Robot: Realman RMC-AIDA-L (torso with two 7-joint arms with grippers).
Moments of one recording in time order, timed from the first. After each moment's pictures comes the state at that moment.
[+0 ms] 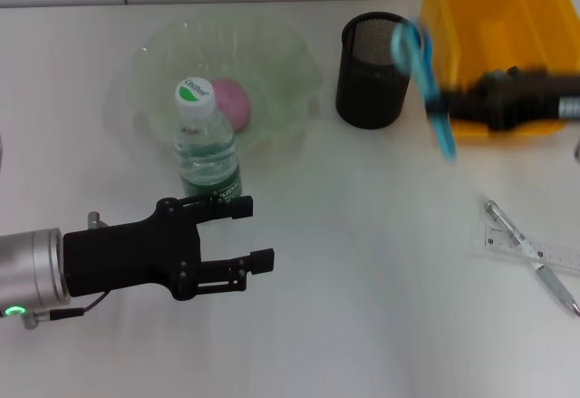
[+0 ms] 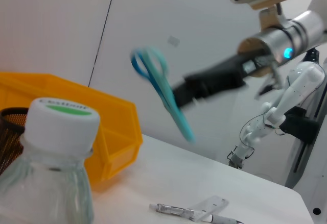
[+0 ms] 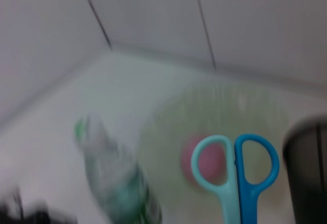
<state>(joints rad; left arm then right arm) -0.40 -2.02 1.09 0.42 1.59 1.62 -1.12 0.28 2.08 -1.11 -1.44 -1.90 -1.41 2.22</state>
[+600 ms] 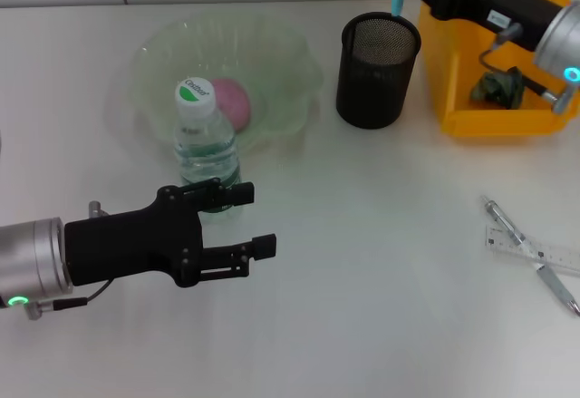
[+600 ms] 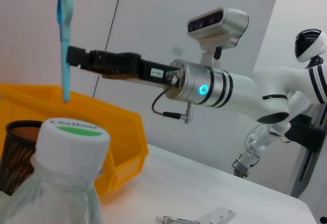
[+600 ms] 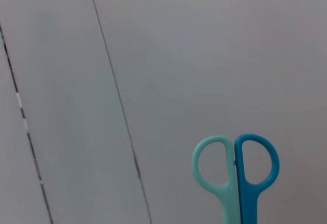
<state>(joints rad) -0.40 -2.03 1.08 0.43 1.59 1.62 -1.13 0.70 2.08 -0.67 -0.37 -1.50 -1.15 1.15</state>
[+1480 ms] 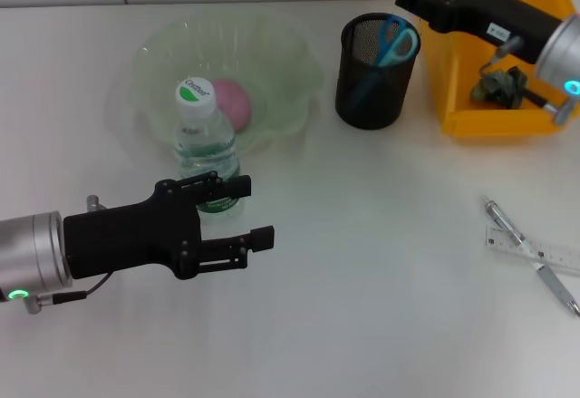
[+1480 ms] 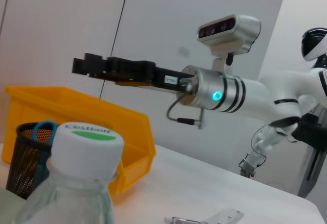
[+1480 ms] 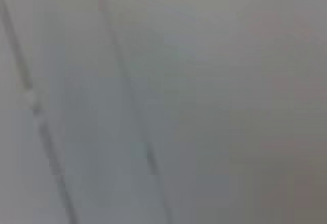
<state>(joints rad) -0.41 -2.03 1.05 0.42 1.59 1.61 -1.13 0.67 2.08 -0.69 -0.37 -1.49 -1.20 1.16</state>
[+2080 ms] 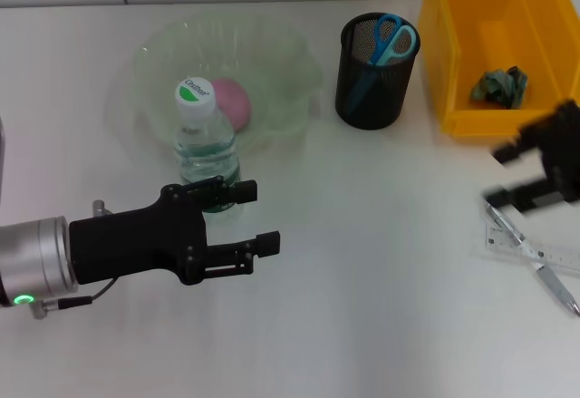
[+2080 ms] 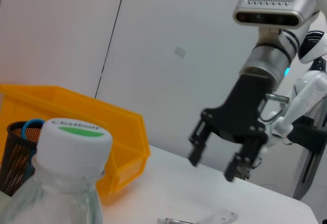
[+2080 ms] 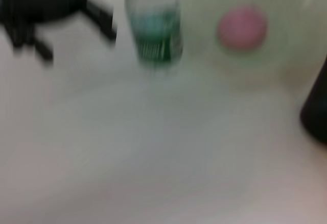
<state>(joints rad) -0.41 -2.04 1.05 0.42 1.60 1.61 -1.13 0.58 2.08 -0.89 -1.42 -2.54 -1.91 1.86</state>
